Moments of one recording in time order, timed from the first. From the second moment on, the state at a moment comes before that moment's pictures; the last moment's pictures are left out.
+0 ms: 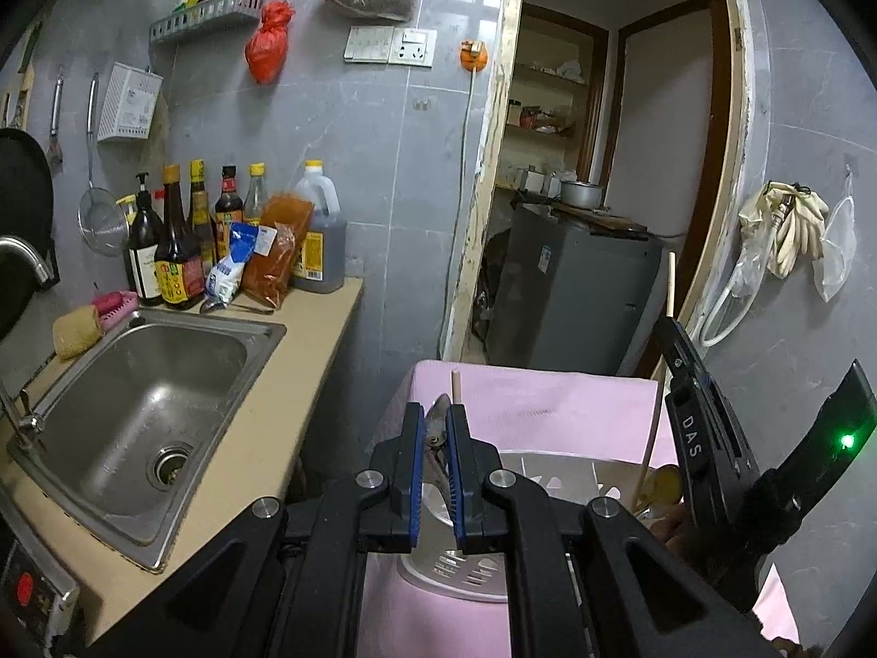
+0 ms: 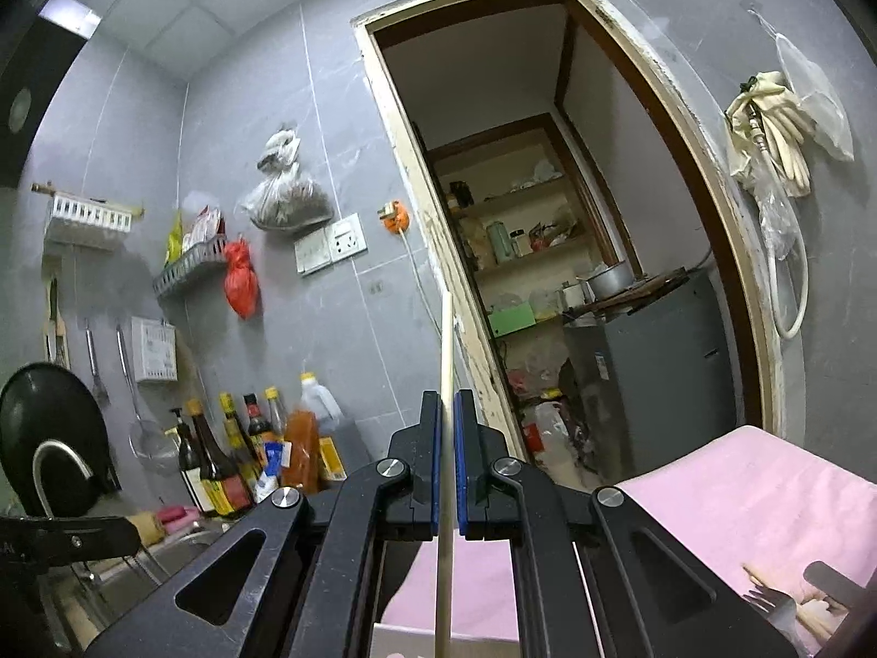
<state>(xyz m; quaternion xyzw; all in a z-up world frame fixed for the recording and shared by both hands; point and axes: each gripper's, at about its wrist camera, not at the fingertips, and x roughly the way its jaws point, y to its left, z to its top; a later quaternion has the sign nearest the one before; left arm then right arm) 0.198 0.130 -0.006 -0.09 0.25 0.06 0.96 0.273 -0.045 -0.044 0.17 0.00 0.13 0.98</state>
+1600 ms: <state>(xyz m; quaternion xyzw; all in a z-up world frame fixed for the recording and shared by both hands) 0.172 -0.037 -0.016 -0.05 0.18 0.06 0.98 0.200 -0.255 0.027 -0.02 0.09 0.13 0.99</state>
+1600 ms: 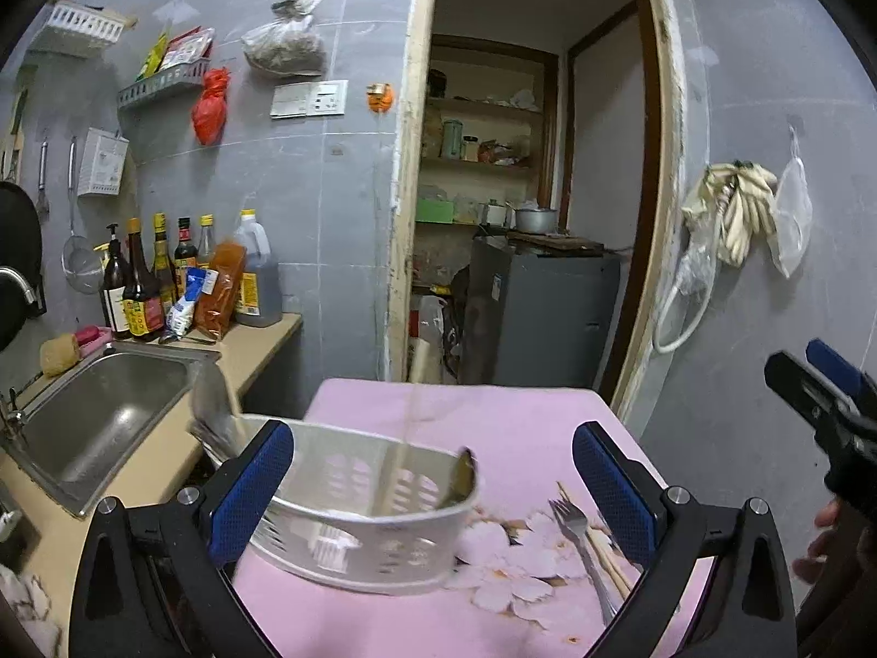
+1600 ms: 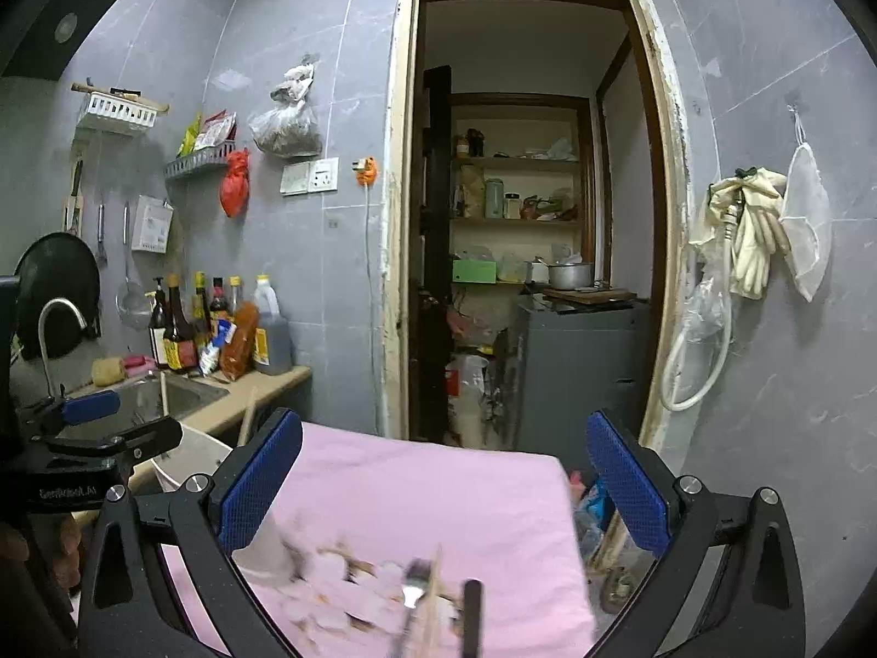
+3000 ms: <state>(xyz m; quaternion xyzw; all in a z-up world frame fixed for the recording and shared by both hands) 0.294 -0.119 -0.165 -0.13 0.39 -0.01 0.91 0.334 -0.298 -0.161 -0.09 0.36 0.21 0.90</state>
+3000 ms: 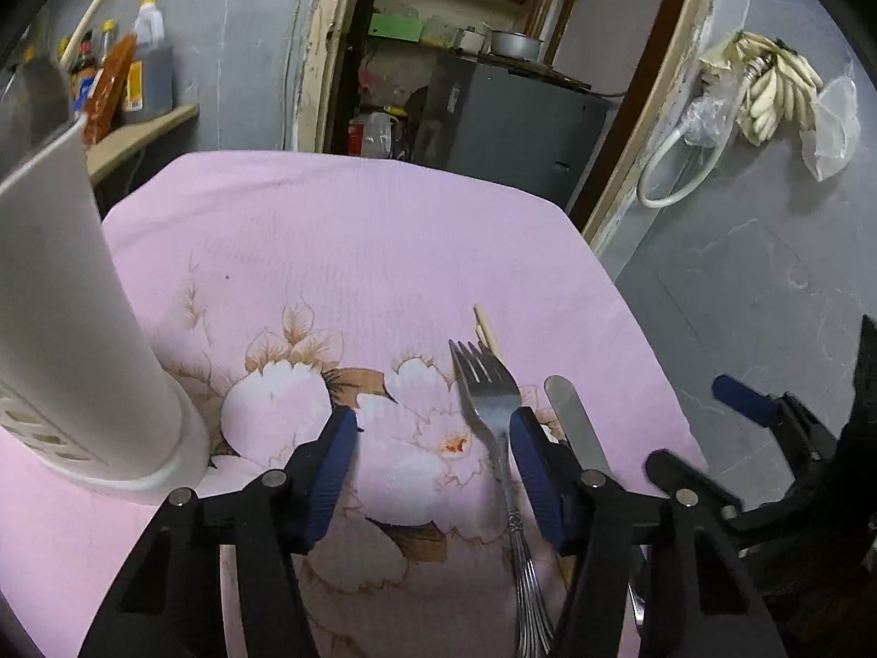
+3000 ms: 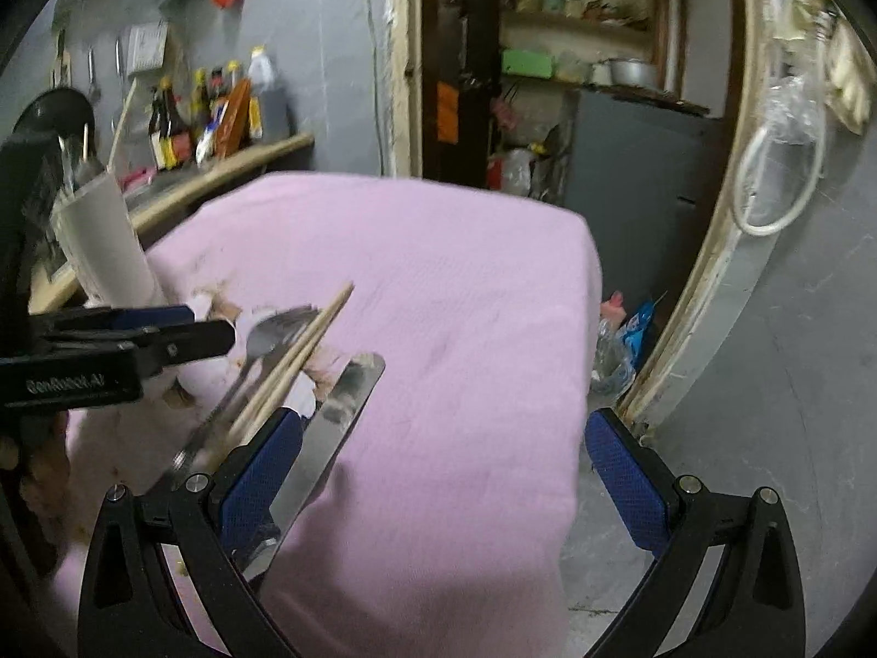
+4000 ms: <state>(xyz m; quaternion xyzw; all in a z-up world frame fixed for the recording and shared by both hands) 0.299 -0.110 -0.175 -0.18 0.41 -0.02 0.90 0.335 -0.283 -0.174 -0.13 0.44 0.17 0.87</state>
